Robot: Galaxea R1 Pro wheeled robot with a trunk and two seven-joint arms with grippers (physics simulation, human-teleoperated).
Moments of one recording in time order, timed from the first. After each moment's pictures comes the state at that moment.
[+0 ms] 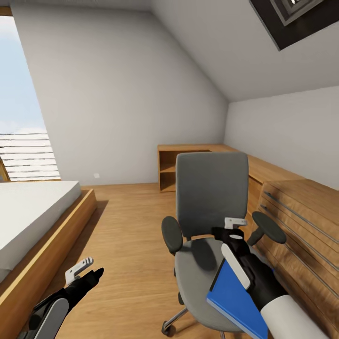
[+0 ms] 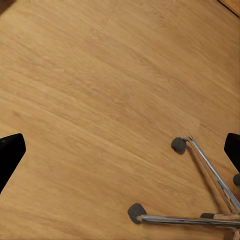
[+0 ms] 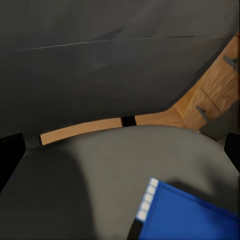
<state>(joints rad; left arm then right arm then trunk) -0.11 0.13 0.02 -1.48 0.82 0.53 0.46 -0.60 -0.08 0.31 -1.11 -0.42 0.53 -0.53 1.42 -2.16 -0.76</state>
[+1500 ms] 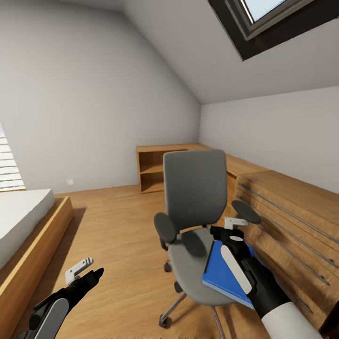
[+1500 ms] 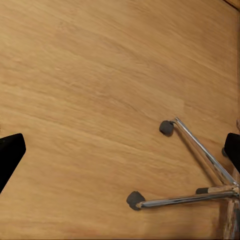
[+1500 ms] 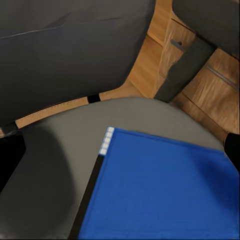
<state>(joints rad) -0.11 0.13 0.02 -1.48 0.81 0.53 0.46 -0.56 -0.07 0.31 -1.20 -0.44 0.53 -0.58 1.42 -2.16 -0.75</state>
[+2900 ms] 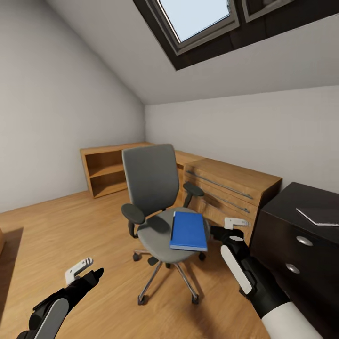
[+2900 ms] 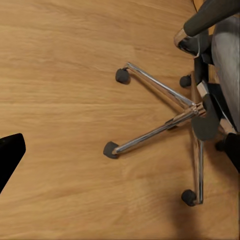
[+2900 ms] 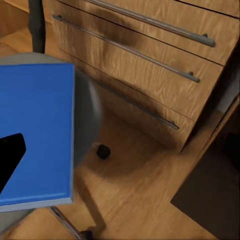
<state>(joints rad) -0.11 0.13 0.02 -1.48 0.82 0.53 0.46 -0.56 -0.07 0.31 -1.20 -0.44 0.53 -0.58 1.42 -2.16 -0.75</state>
